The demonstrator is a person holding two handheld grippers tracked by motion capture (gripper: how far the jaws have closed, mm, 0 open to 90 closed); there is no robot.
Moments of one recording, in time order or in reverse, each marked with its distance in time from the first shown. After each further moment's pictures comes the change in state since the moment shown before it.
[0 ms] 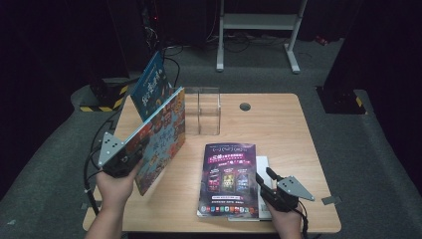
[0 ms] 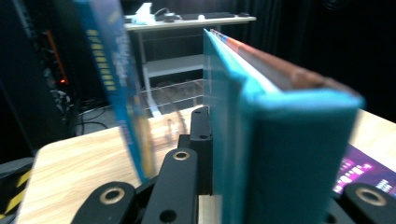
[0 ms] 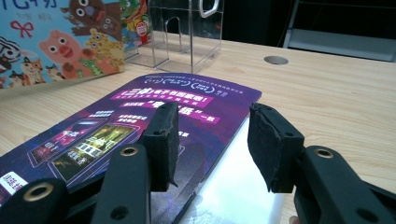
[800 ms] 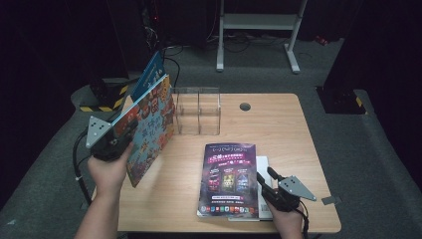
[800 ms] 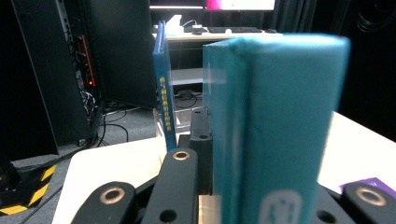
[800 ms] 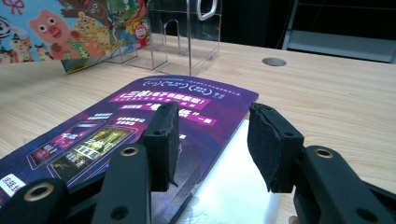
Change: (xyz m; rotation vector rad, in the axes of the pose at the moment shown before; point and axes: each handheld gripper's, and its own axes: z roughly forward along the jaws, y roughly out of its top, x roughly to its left) left arm 0.022 0.030 0.019 -0.028 0.080 -0.065; right arm -0.003 0.001 -0.002 -0.011 -0.001 0.004
